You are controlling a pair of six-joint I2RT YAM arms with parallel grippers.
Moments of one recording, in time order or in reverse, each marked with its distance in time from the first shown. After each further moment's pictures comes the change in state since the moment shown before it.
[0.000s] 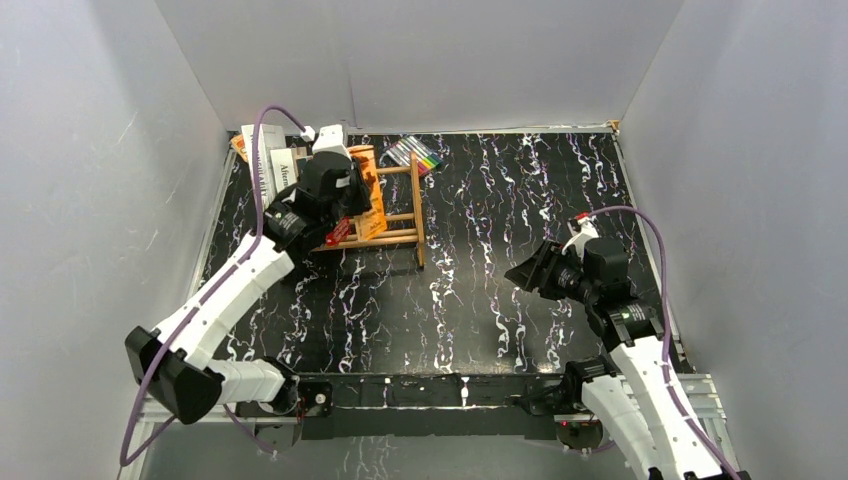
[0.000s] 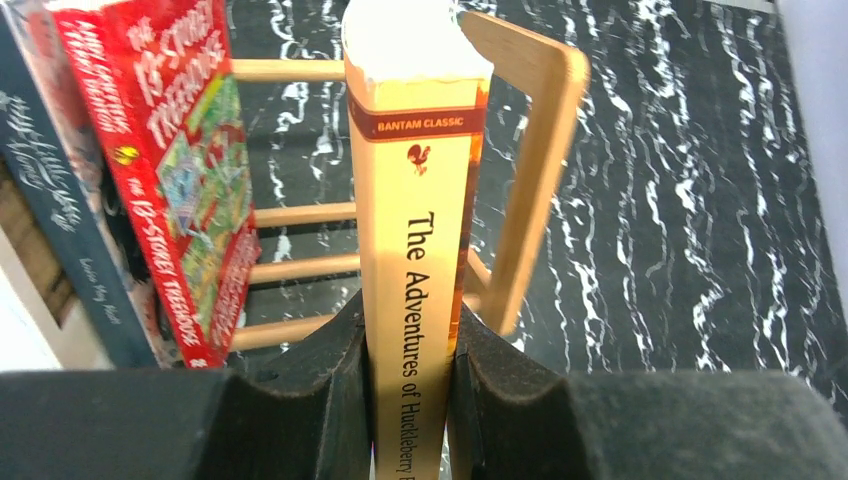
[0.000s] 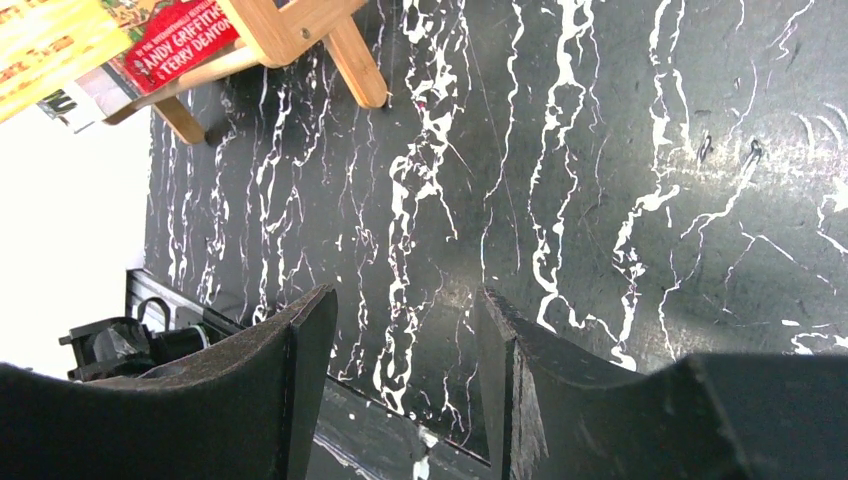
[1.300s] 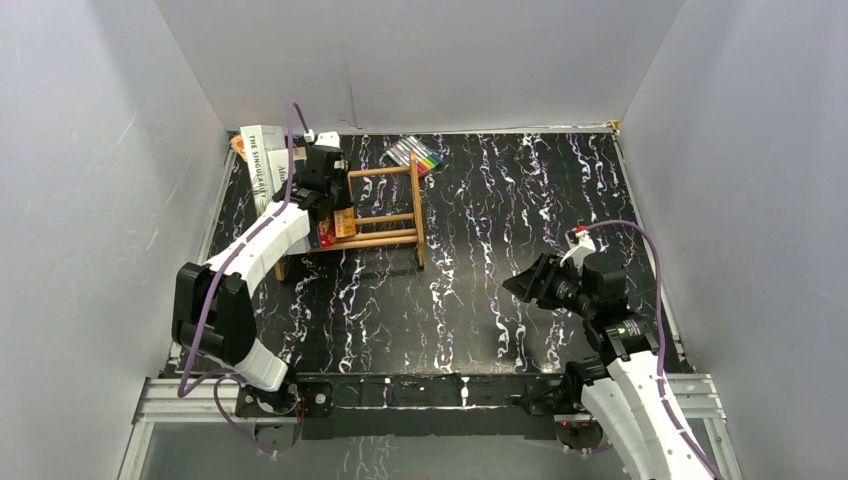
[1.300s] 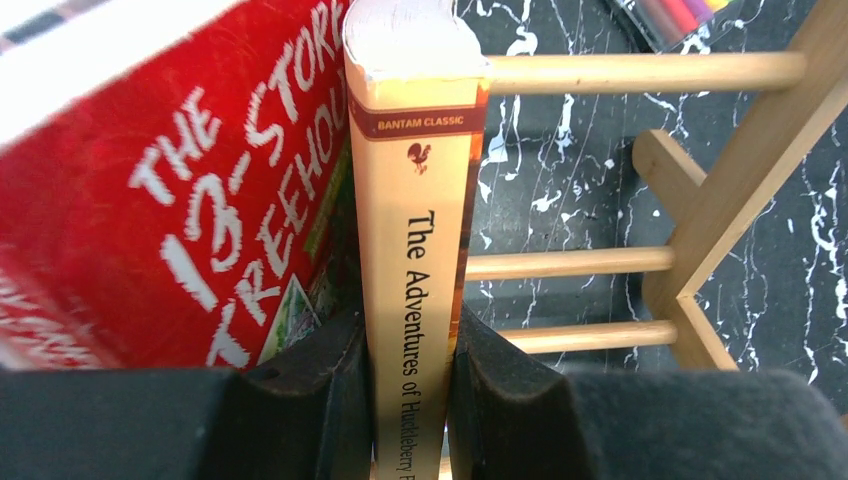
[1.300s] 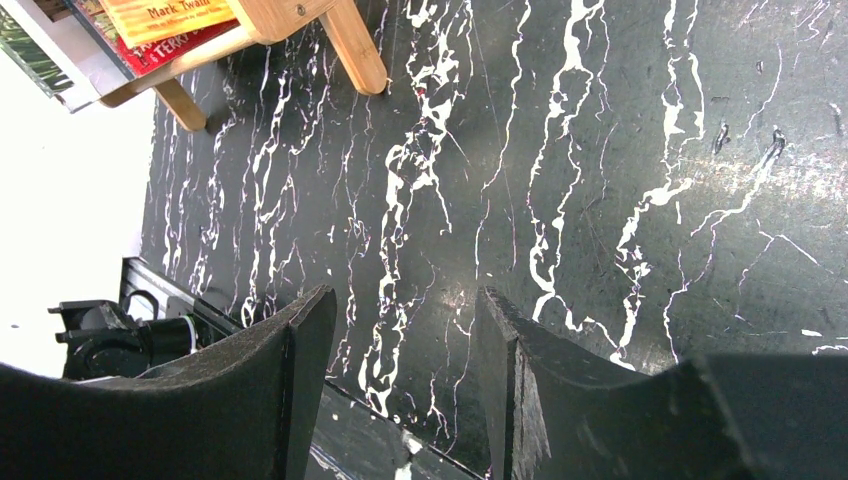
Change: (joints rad) left arm 0.291 0.317 -0.045 0.167 0.094 0.195; right arm 0.000 -0.109 -0.140 0.087 -0.030 0.001
